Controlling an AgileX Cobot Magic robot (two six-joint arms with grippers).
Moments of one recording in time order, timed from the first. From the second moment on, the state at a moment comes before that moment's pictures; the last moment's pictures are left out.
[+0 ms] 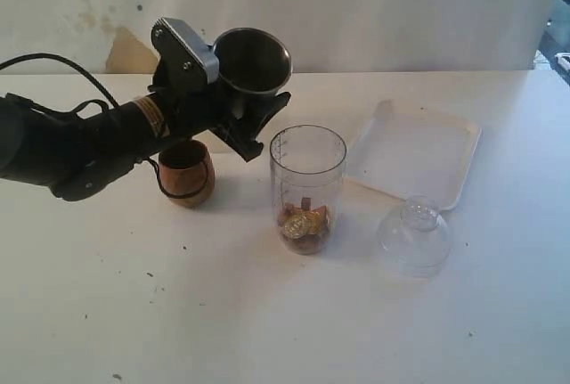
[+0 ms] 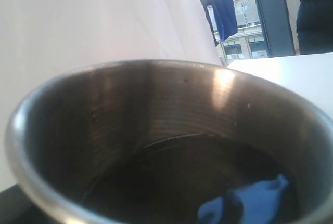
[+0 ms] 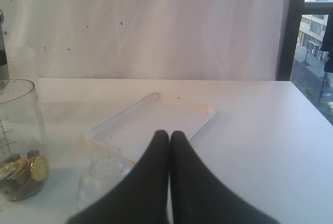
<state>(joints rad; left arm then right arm) -0.44 1.98 -1.02 0.54 -0.94 0.02 -0.01 0.00 0.00 0.00 0.11 0.04</state>
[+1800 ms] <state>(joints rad) -0.46 1.98 -1.08 0.62 -0.89 0.36 -0.01 0.00 0.00 0.00 0.11 0.04</state>
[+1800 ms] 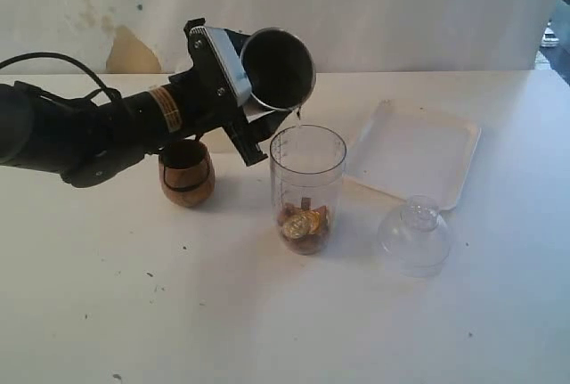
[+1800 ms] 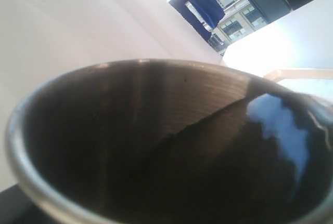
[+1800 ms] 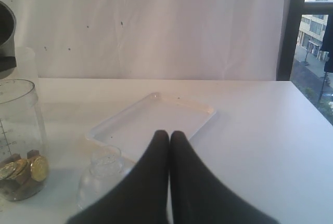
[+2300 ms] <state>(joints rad) -0.47 1.98 -1.08 0.64 -0.89 0.42 -0.01 0.00 0.00 0.00 0.11 0.04</state>
